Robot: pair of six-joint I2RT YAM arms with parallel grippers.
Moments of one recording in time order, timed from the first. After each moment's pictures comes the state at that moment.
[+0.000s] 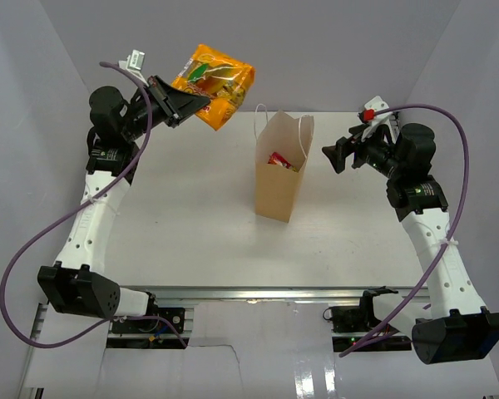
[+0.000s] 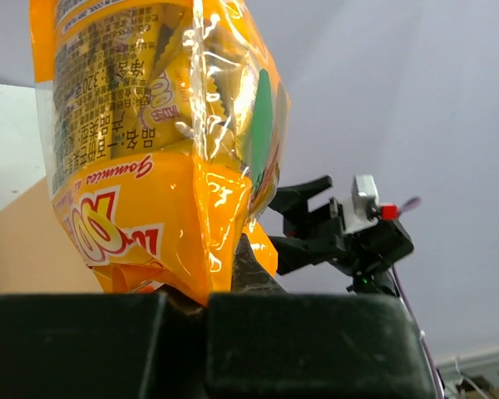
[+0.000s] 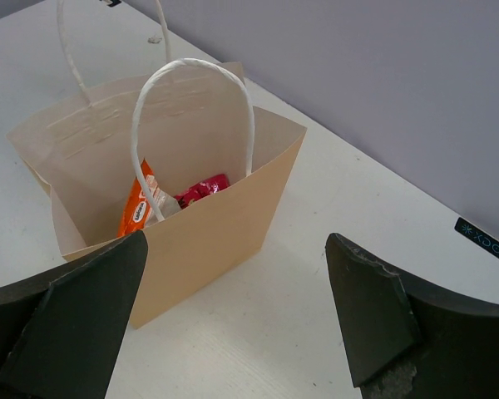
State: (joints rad) left arm -0.09 1.36 1.46 0.06 0.74 -1.03; right arm 0.13 1.07 1.16 -0.23 -0.51 -0.22
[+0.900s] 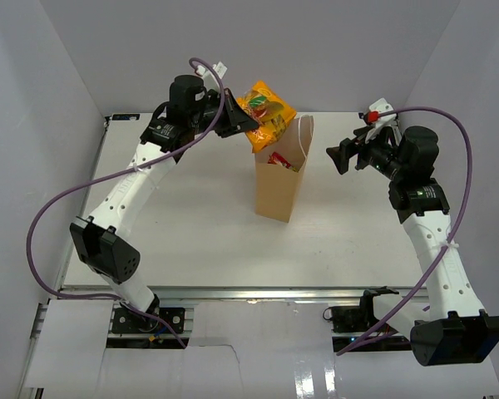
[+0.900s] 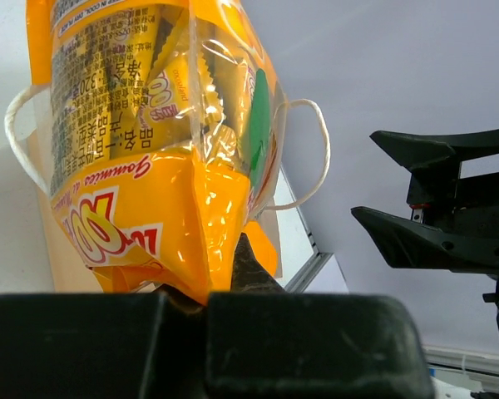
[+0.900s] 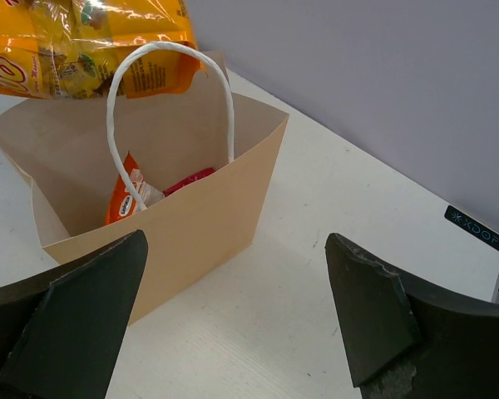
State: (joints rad) left arm -0.45 1.66 1.80 -0.44 0.47 -0.68; right arm 0.10 1.05 1.14 -0.22 -0.51 -0.22
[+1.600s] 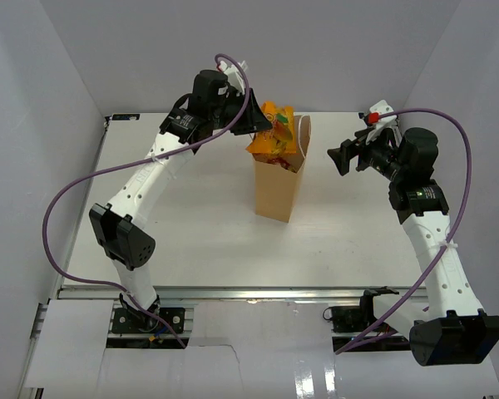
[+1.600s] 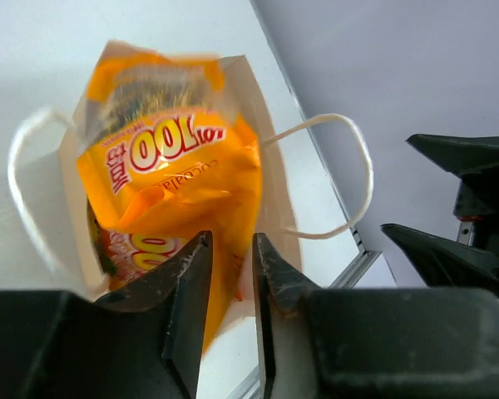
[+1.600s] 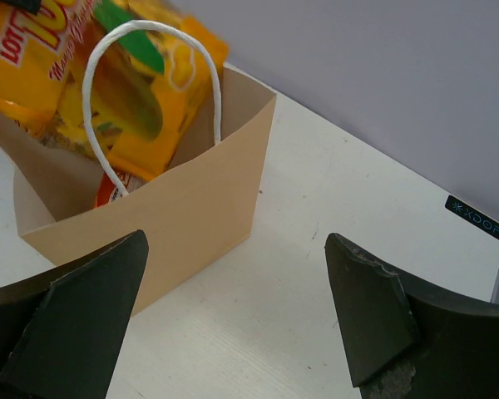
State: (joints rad) left arm -0.54 1.81 2.01 -0.61 0.34 -0.54; right arm 0.08 1.05 1.11 -0.22 -0.51 -0.22
